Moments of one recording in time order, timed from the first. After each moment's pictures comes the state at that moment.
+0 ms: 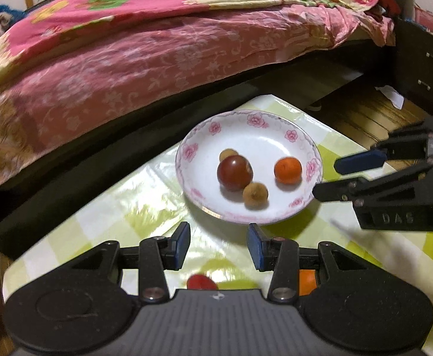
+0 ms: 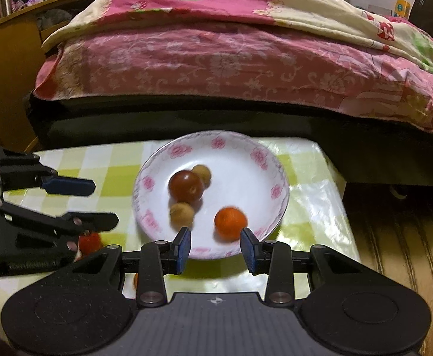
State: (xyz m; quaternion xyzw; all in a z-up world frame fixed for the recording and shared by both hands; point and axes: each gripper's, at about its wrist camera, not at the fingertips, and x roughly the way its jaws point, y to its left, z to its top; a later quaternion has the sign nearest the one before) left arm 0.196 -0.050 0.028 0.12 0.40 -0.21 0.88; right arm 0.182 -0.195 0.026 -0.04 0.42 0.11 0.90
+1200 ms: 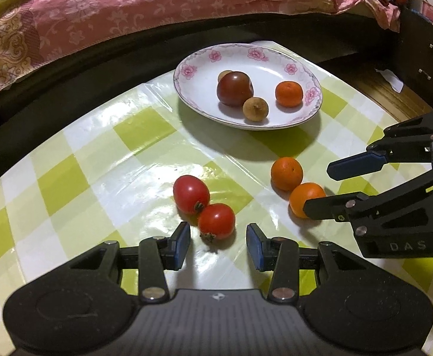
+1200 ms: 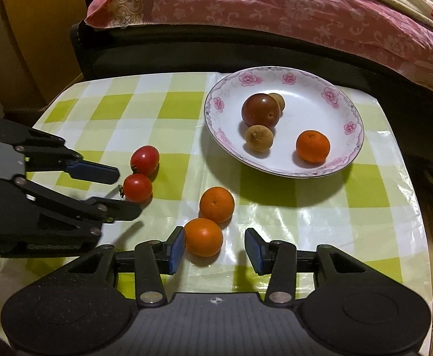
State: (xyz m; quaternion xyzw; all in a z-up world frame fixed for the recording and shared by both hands) left arm 0.160 -0.030 -0.029 0.10 0.46 -0.21 0.86; right arm 0.144 -0.155 -0.016 -0.07 0.47 0.17 0.86
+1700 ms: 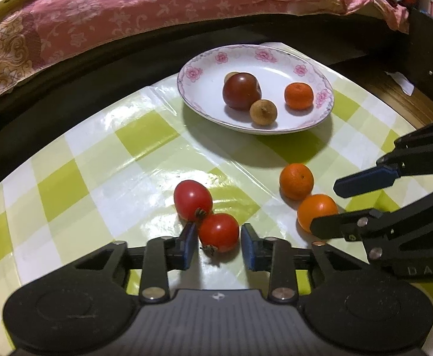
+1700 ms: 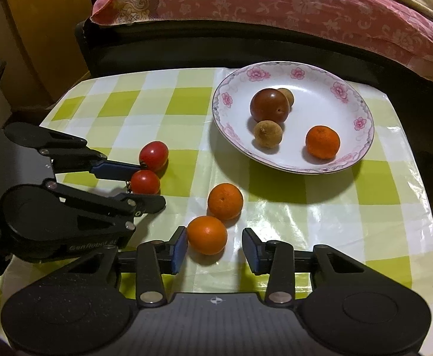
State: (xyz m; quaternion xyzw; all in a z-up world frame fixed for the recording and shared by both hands) left arm 0.169 -0.034 -0.035 0.10 0.45 -0.19 0.87; right arm 0.147 -0.156 -0.018 -0.05 0.48 0.19 0.85
